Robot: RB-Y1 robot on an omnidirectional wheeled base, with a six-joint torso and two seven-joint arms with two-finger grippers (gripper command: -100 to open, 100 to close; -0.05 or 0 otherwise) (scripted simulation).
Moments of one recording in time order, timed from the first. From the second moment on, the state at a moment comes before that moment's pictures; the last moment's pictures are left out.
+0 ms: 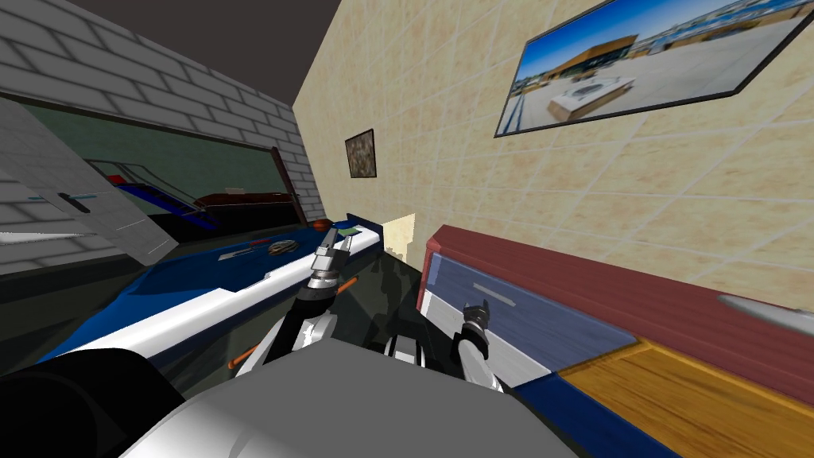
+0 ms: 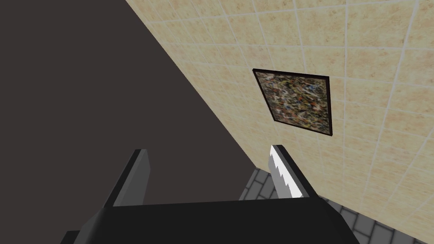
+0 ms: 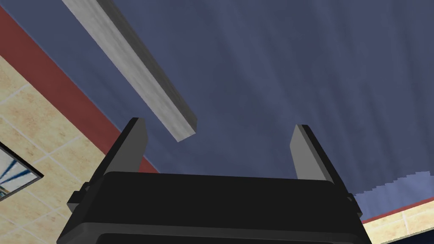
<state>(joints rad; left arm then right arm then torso) 0.51 0.05 0.04 -2.33 -0.05 -0.51 0.06 0.11 -0.23 0.31 -1.32 1.65 0.77 0.53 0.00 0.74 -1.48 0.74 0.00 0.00</state>
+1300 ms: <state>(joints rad) 0.51 0.05 0.04 -2.33 -0.05 -0.51 0.06 0.06 -0.29 0.35 -1.21 1.86 0.90 0.62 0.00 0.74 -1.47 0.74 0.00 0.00</state>
